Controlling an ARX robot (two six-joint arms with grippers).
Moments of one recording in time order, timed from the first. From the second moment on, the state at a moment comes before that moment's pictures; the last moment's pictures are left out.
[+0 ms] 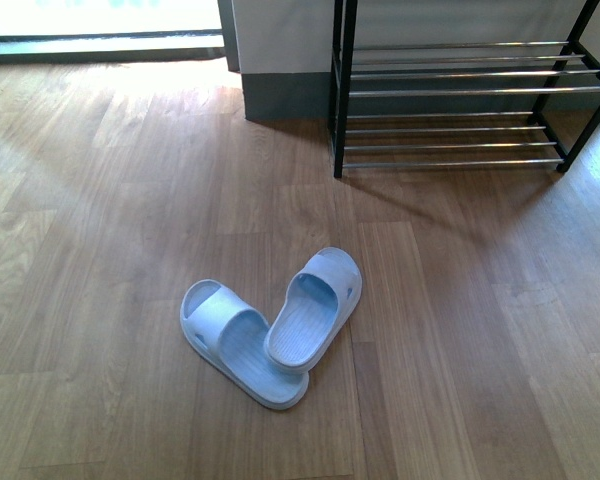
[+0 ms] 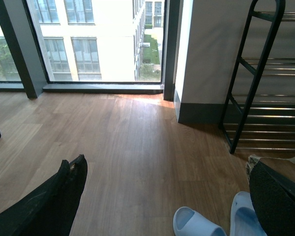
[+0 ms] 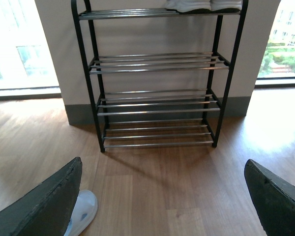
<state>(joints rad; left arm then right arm) 0.00 0.02 0.01 0.00 0.00 -0.01 0.00 0.00 0.02 0.00 0.01 0.00</state>
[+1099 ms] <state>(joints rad) -0.25 2.14 0.66 0.41 -0.25 -0.41 0.00 0.00 0.02 0.00 0.00 0.00</state>
